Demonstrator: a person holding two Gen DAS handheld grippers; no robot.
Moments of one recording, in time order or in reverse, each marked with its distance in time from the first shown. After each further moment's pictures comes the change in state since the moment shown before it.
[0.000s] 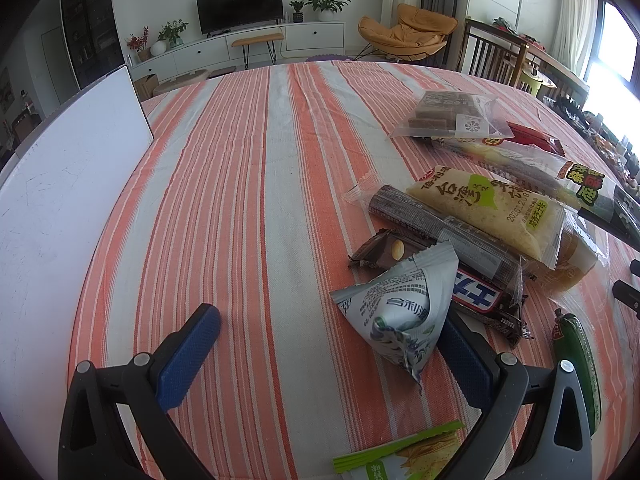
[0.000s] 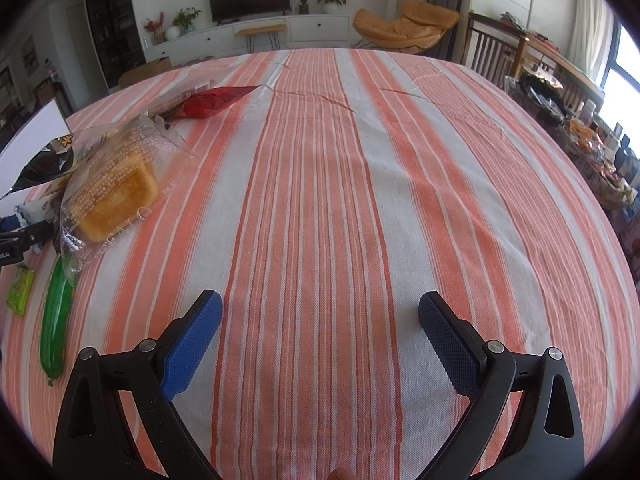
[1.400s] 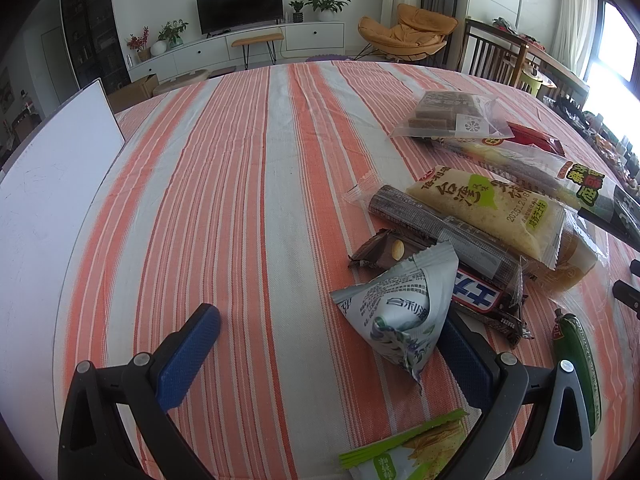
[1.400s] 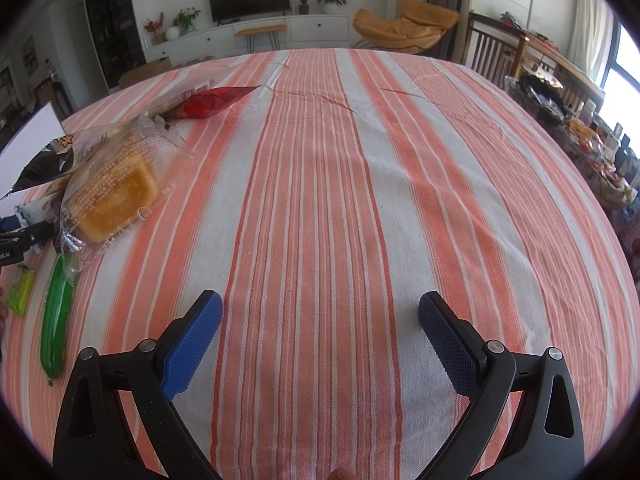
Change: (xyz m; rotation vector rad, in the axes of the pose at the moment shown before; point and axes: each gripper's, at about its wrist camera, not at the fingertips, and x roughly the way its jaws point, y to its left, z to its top) left arm 0.001 0.000 0.000 0.000 0.000 0.000; right arm 0.000 0.000 0.000 0.002 -0.002 -0.002
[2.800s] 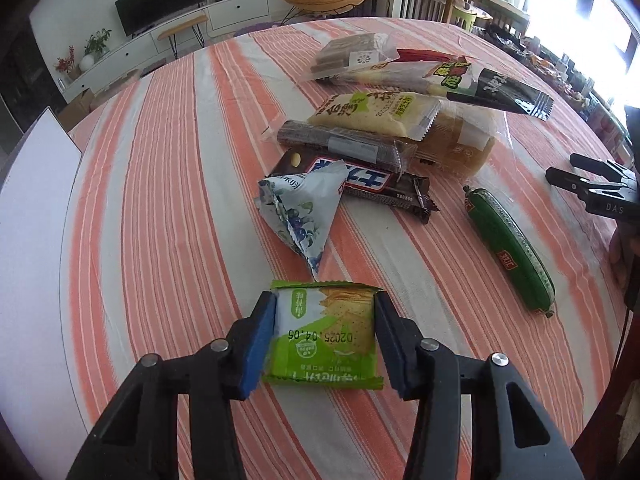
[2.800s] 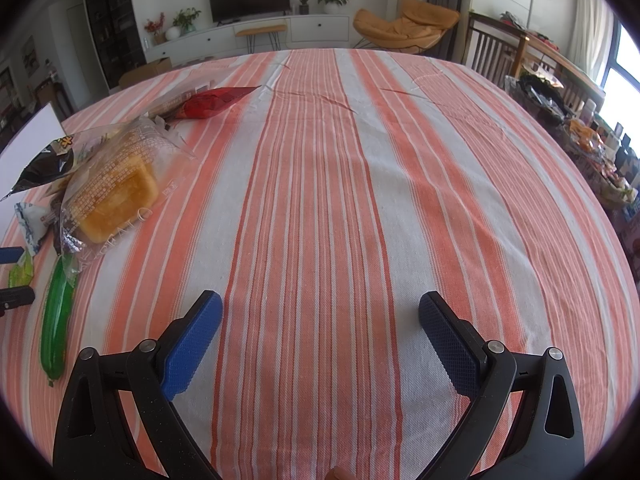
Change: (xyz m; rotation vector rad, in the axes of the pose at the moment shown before) left arm -0.049 -0.023 -0.039 0.210 0.163 -0.140; right arm 0.000 0.000 0.000 0.002 -0.002 -0.002
